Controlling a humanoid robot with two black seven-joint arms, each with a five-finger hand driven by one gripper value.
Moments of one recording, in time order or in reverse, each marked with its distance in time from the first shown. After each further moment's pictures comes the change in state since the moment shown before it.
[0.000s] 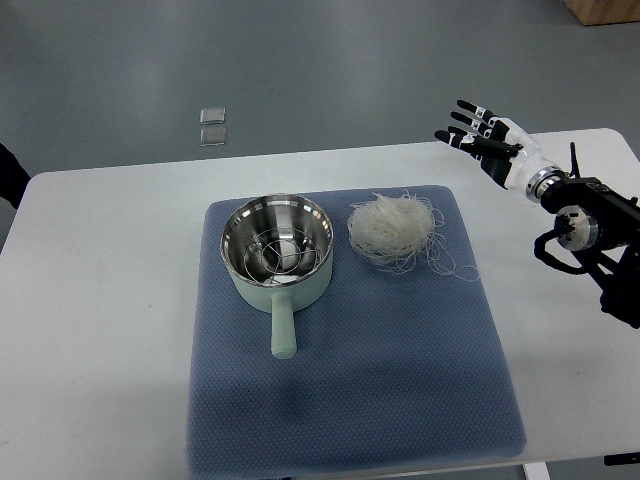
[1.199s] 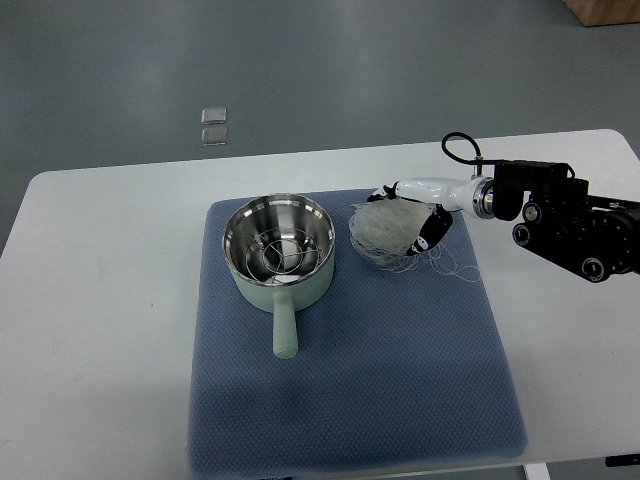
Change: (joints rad) left arm -0.001 0.000 -0.002 -0.002 0.000 0.002 0.001; right arm 0.213 -0.056 -0.561 0.138 -1.068 -0.031 0.041
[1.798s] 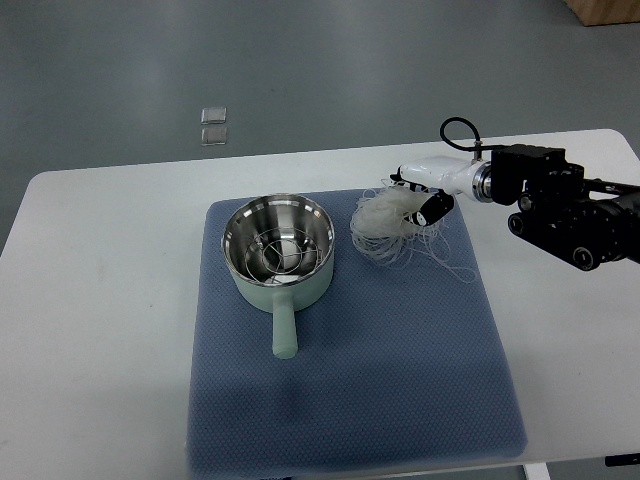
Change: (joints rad) left arm -0.005 0.000 0.006 0.000 0.000 0.000 0.001; right arm 0.079 0.024 -0.027 -0.049 -0.027 -0.041 -0.012
